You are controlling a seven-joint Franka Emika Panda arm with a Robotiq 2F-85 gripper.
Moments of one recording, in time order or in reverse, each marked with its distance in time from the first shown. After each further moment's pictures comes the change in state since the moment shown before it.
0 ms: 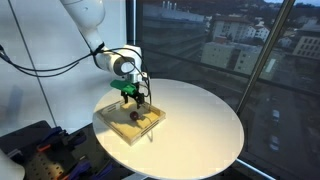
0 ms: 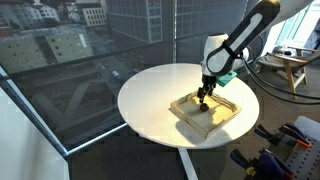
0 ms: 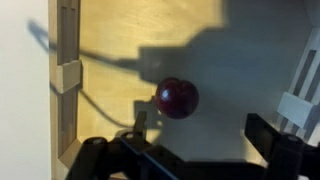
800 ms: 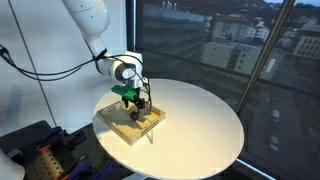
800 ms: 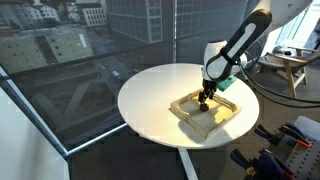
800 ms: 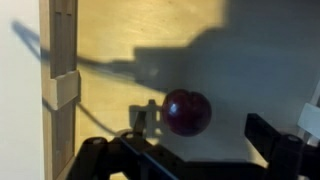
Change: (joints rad) arm -0.001 0.067 -0.012 0.018 0.000 0.030 0.000
